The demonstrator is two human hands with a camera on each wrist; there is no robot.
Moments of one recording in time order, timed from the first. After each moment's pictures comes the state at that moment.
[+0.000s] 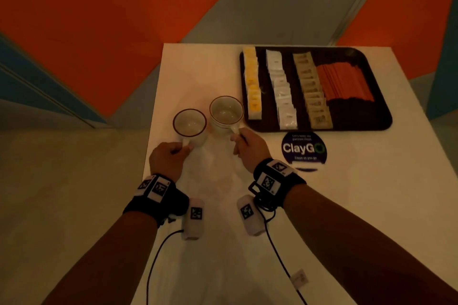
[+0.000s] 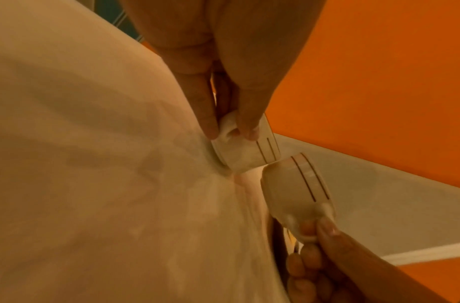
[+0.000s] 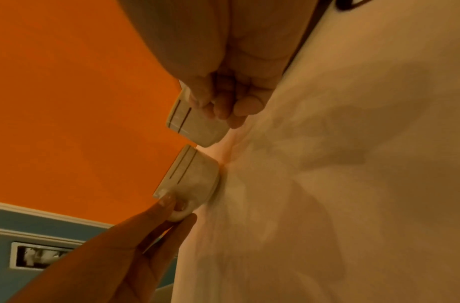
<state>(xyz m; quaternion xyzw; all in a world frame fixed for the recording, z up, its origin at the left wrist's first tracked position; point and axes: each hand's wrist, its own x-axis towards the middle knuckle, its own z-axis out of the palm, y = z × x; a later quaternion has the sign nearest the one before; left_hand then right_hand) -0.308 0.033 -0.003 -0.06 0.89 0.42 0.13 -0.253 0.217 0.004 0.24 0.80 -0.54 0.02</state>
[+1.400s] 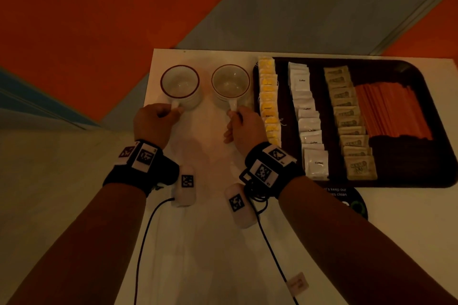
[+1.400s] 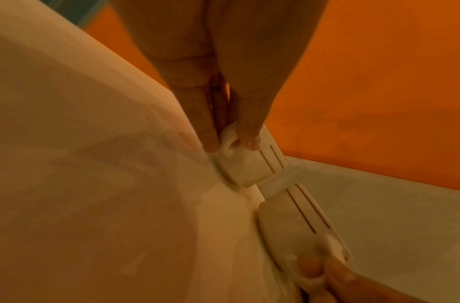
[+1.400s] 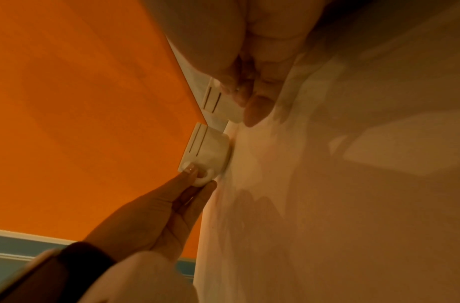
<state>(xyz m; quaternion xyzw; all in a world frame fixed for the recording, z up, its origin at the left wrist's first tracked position) -0.484 0.095 -0.008 -0.05 0.90 0.44 0.06 -0.423 0.252 -0.031 0.27 0.73 -0.63 0.00</state>
